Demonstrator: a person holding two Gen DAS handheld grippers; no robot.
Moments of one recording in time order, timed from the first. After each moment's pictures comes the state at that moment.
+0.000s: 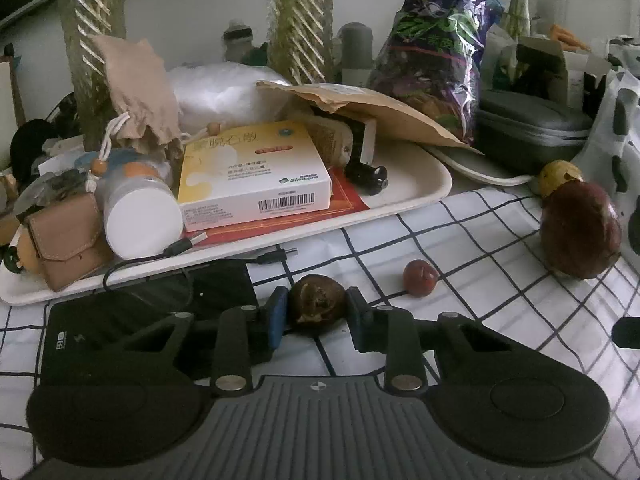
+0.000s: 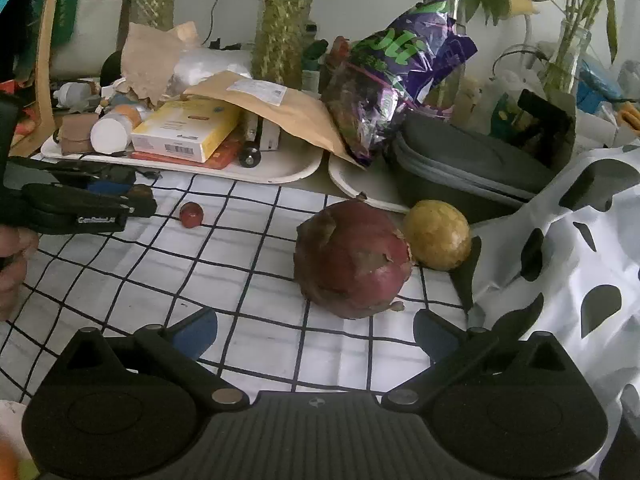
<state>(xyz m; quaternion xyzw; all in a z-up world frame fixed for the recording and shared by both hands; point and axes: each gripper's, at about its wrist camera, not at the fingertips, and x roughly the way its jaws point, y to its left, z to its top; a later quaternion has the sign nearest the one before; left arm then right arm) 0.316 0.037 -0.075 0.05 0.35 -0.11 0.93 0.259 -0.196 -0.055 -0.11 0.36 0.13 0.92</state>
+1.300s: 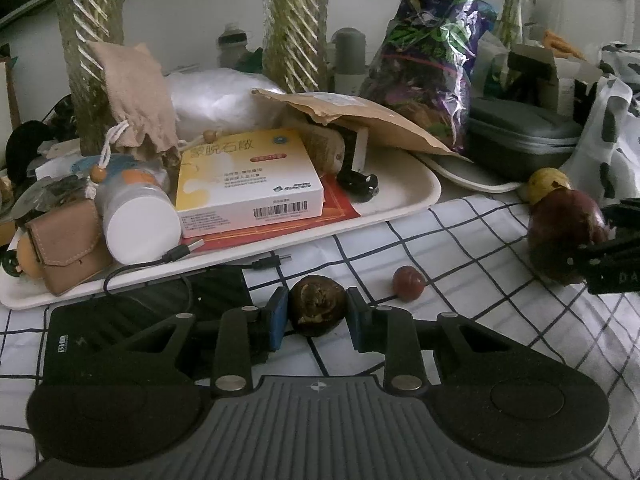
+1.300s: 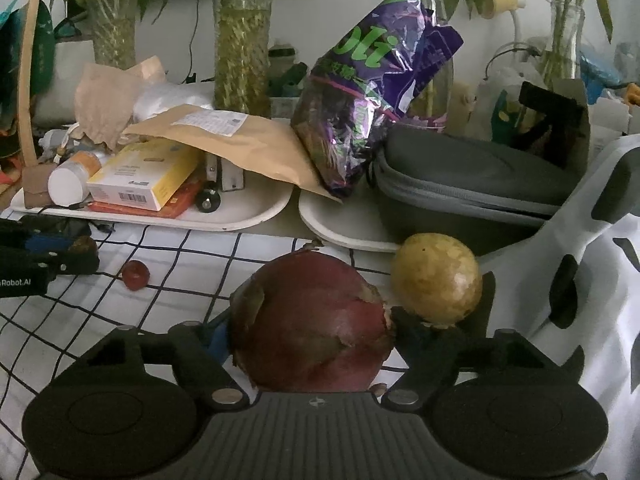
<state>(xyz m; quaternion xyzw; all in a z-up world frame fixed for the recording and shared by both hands) 0.310 0.037 -0.067 0.04 0.35 -0.12 0.93 0.319 -0.215 -0.076 -0.05 0.32 0.14 0.94</state>
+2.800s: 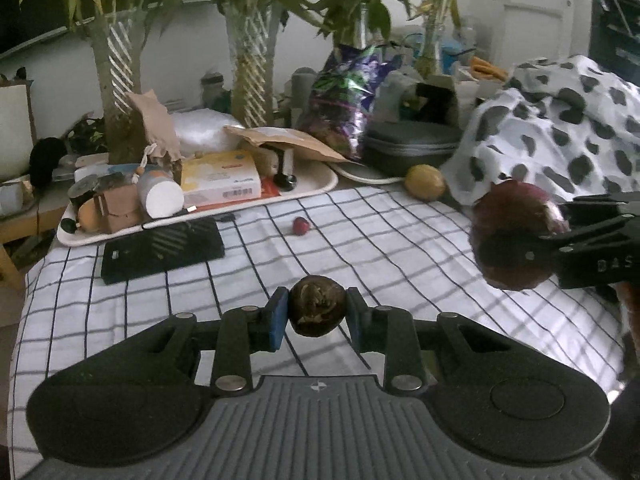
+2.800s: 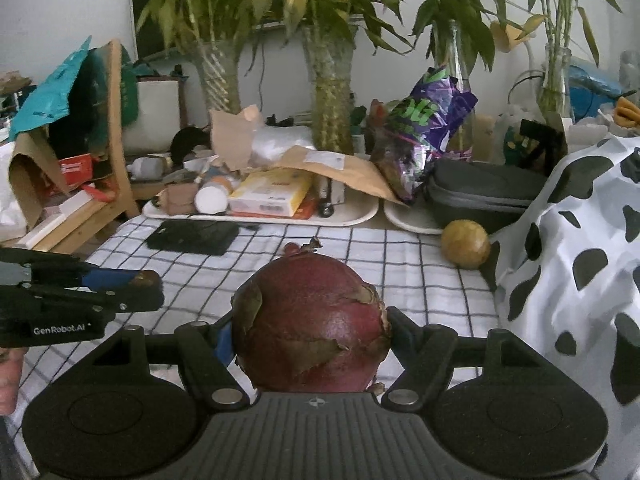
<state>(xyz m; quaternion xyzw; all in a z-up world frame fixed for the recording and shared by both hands) 0.132 0.027 -0.008 0.03 0.31 -0.16 0.94 0.145 -0.216 -0.010 -0.01 0.28 0.21 0.94</state>
